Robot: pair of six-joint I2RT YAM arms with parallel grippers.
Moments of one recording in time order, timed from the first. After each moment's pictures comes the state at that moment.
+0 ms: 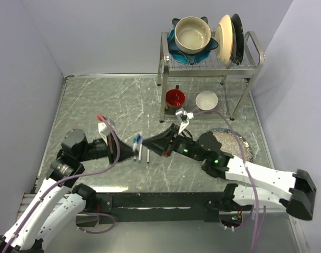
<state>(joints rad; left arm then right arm) -0.46 0.58 0.69 -0.25 0.88 -0.40 1.07 1.03 0.69 0.54 -0.14 0.71</state>
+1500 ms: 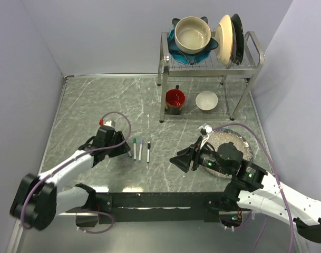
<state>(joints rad) -0.42 1.13 0.50 -0.22 0.03 -0.70 0.99 0.57 0.63 -0.25 -0.06 0.59</state>
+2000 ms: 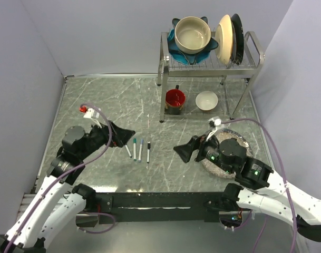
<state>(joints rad) -0.42 0.62 0.69 -0.22 0.29 -0.60 0.99 0.60 0.76 -0.41 0.21 0.61</state>
